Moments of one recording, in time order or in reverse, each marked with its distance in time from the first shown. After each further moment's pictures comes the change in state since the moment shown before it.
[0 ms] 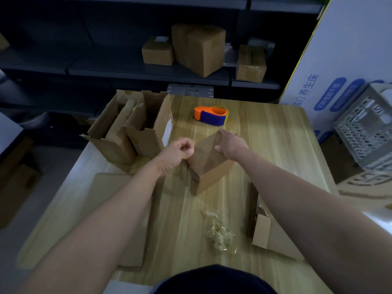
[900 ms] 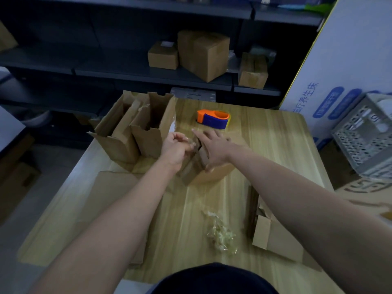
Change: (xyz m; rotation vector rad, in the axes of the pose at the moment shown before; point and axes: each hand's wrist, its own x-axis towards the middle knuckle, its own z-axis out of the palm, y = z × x) left_hand 0.001 0.008 0.007 -0.600 0.439 -0.127; right_hand -0.032 -0.037 -0.005 -0.356 -0.090 -0.499
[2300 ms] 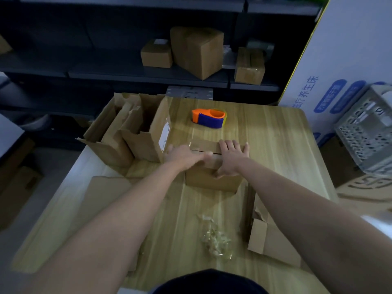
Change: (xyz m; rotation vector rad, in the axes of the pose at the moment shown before) left_hand 0.023 -0.020 0.037 1.377 -0.053 -0.076; right_hand -0.007 0.060 0.041 0.033 0.006 0.282
